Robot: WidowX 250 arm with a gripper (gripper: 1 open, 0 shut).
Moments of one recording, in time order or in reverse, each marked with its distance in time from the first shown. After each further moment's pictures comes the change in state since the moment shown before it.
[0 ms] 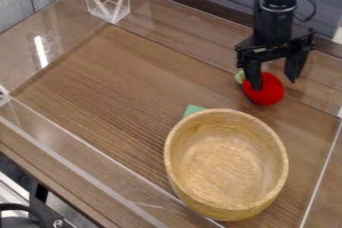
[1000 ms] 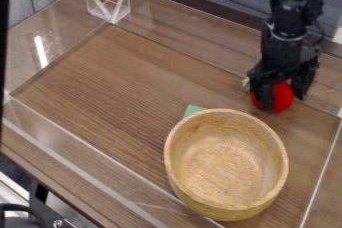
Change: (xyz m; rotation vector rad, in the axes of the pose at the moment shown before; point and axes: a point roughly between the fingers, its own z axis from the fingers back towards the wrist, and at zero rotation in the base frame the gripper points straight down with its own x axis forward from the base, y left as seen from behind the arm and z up) arm -0.014 -0.014 -0.029 -0.047 -0.056 0.113
